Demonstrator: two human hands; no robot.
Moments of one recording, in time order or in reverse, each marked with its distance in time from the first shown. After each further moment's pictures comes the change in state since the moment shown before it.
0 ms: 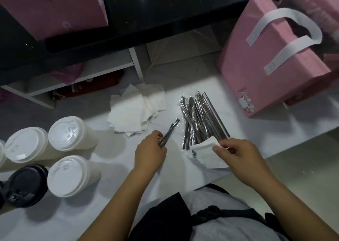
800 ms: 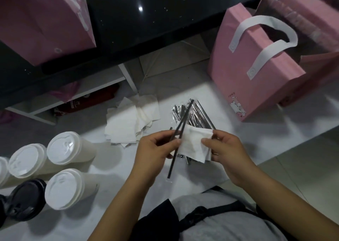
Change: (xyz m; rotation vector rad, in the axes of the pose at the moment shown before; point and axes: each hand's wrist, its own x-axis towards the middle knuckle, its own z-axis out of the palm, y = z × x) left_hand -0.043 0.080 -0.037 -0.871 -0.052 0.057; right_hand 0.022 -0.015 -0.001 0.841 -0.028 0.219
